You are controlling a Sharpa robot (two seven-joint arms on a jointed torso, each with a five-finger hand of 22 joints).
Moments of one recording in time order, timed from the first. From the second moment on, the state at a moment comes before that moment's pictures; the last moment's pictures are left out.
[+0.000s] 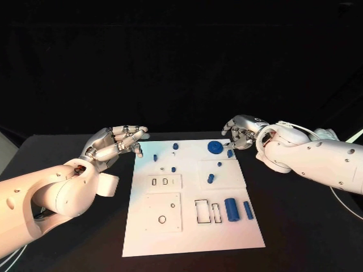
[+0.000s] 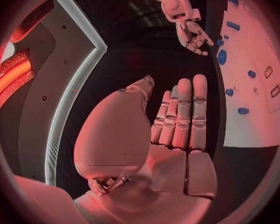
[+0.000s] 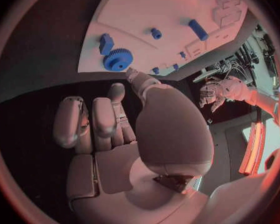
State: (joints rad) left arm 1.20 -0.97 0.00 1.66 -0.05 -0.26 0.45; left_hand 1.45 -0.17 0.31 0.25 0.09 0.84 0.21 0.26 0.25 1.06 0.14 0.13 0.10 1.04 0.07 0.89 0.67 0.17 0.93 0.17 0.96 0.53; right arm 1.39 -0.75 -0.16 1.24 -1.34 -0.36 -0.13; right_hand 1.32 -0.25 0.36 0.12 0.16 0.86 0.14 0.18 0.44 1.24 0.06 0.95 0.96 1.46 -0.02 1.22 1.16 0.09 1.38 0.09 1.28 1.21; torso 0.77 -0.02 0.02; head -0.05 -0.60
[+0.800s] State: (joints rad) left arm 1.20 -0.97 0.00 1.66 -0.06 -0.26 0.45; left_hand 1.45 -0.17 0.32 0.25 0.09 0.84 0.21 0.26 0.25 1.06 0.14 0.13 0.10 1.04 0.07 0.89 0.67 0.17 0.93 0.17 0.97 0.53; right arm 1.38 -0.67 -0.16 1.14 -1.26 -0.28 -0.14; right_hand 1.36 -0.22 0.26 0.21 0.18 0.82 0.16 0.24 0.44 1.45 0.08 1.42 1.31 1.47 -0.01 1.52 1.31 0.06 1.46 0.10 1.43 1.31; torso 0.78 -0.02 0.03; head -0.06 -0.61
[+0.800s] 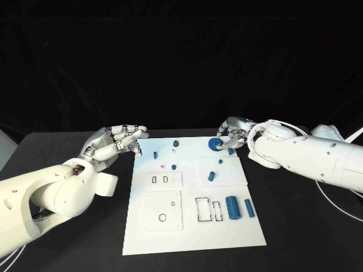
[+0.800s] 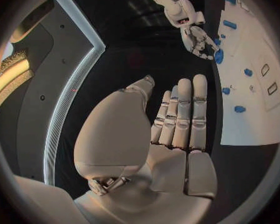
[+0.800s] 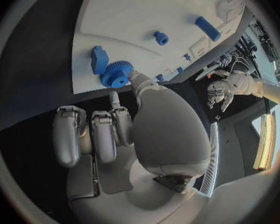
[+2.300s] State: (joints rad) left arm 1.20 -0.97 0.00 1.66 -0.06 -0.26 0.44; left_hand 1.46 -0.17 0.32 0.24 0.09 0.84 0.21 0.26 0.25 1.06 0.14 0.13 0.10 1.04 0.07 0.89 0.67 0.17 0.93 0.17 0.97 0.54; right arm 1.37 -0.65 -0.17 1.11 -1.23 -0.26 -0.15; right_hand 1.36 -0.21 0.30 0.21 0.21 0.83 0.16 0.23 0.43 1.46 0.07 1.44 1.31 1.46 0.00 1.54 1.31 0.05 1.46 0.10 1.46 1.31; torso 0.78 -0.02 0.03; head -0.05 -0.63
